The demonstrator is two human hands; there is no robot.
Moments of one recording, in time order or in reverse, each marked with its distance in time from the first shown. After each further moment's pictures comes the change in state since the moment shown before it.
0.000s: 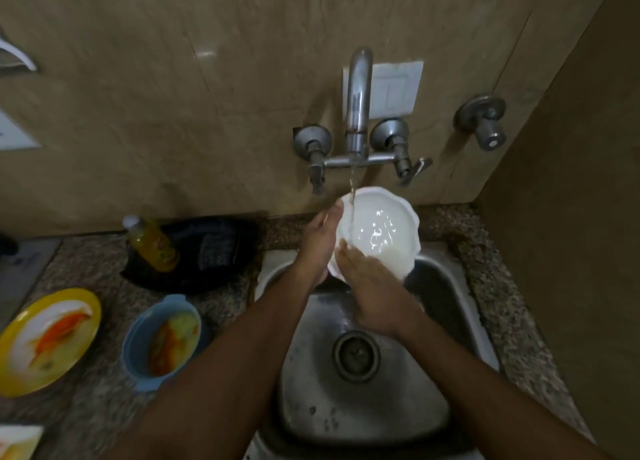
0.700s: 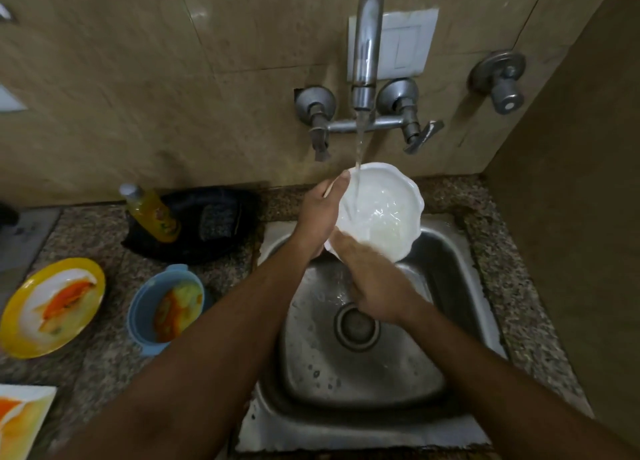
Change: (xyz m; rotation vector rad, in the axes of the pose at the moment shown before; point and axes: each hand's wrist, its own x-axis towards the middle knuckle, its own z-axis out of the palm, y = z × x) left_hand -0.007 0.003 -0.005 0.269 0.043 0.125; right_hand -0.013 -0.002 0.017 0.115 0.041 -0.066
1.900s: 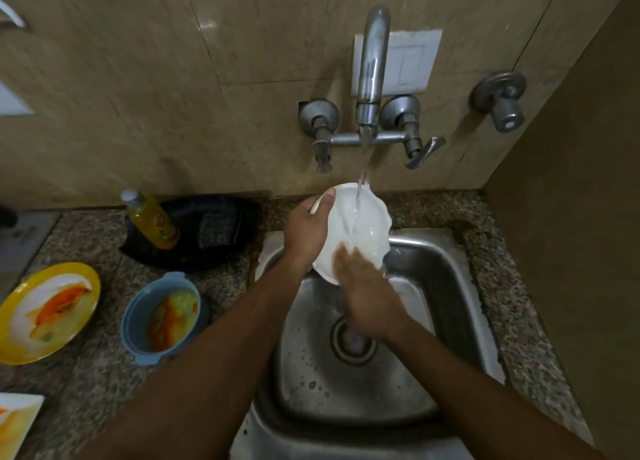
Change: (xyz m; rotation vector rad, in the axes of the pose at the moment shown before) left_hand -0.001 -0.009 -0.016 0.118 0.186 -0.013; right_hand -0.002 -0.007 0.017 -0.180 -0.042 0.064
